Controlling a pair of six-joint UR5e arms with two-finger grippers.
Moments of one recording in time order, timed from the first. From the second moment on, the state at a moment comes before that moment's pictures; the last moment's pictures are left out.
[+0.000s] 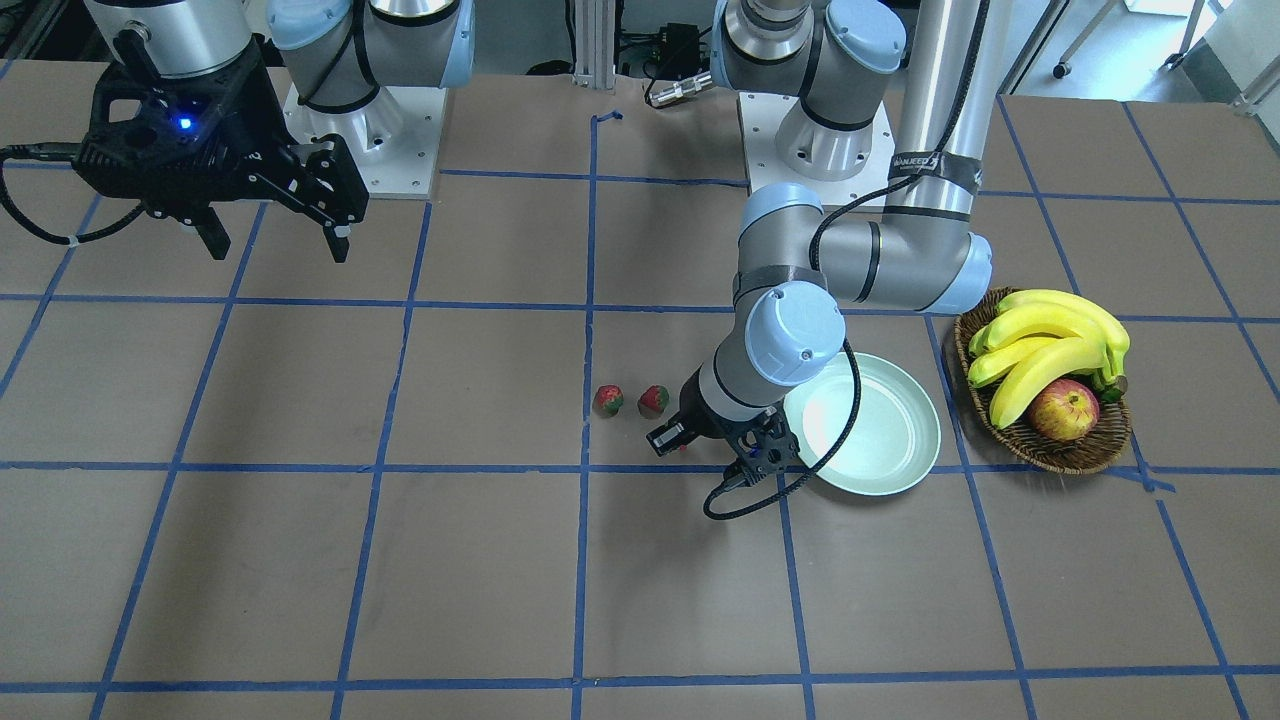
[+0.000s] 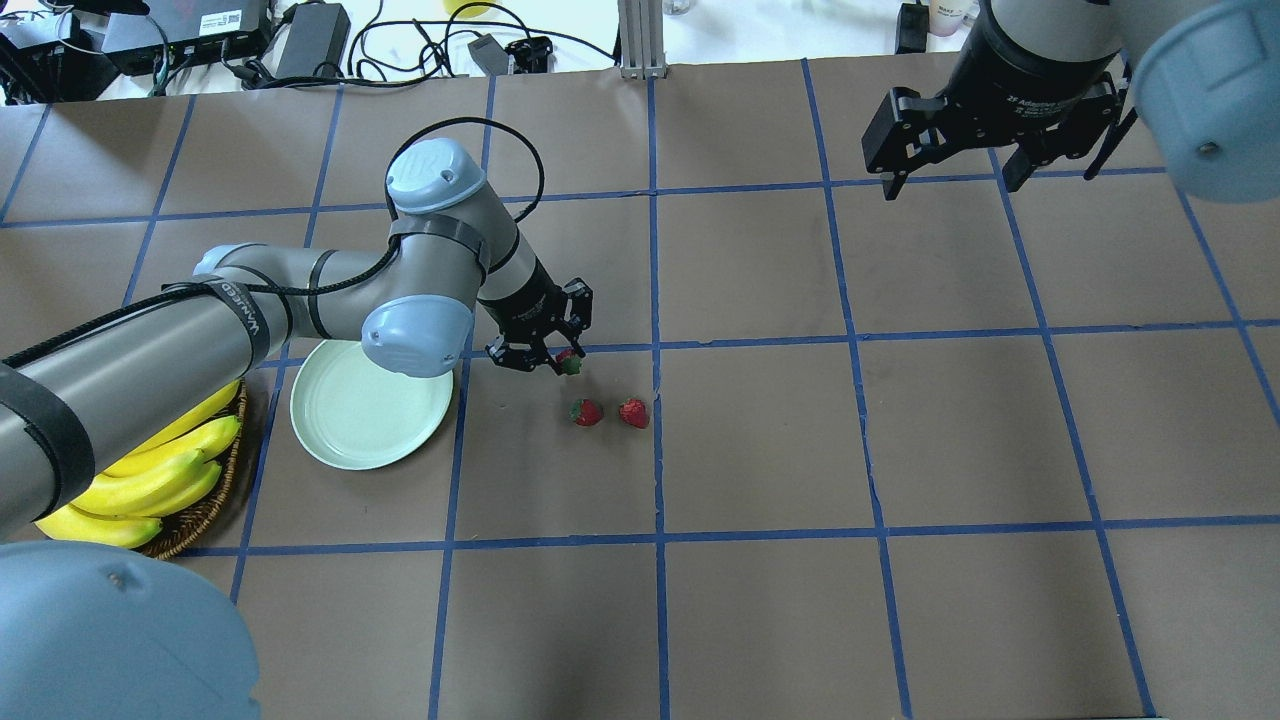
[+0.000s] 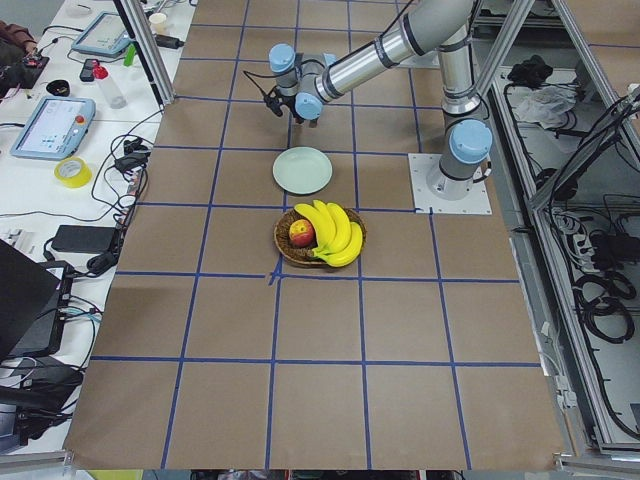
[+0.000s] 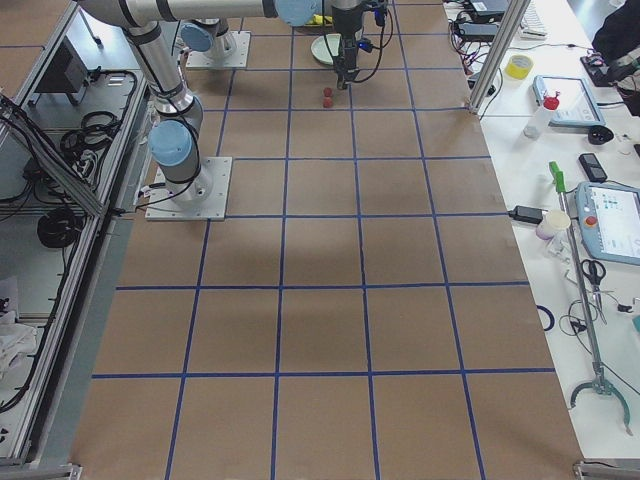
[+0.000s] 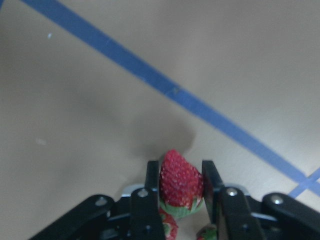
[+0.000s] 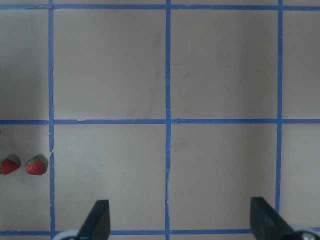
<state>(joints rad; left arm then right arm) -1.70 -2.00 -1.81 -0.96 1.35 -0.73 1.59 -1.60 1.57 -1.66 -1.59 0.01</state>
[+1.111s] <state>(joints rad) -1.44 -1.92 -1.79 -1.24 1.61 -0.02 1.59 -1.60 1.57 -1.67 -1.59 0.01</state>
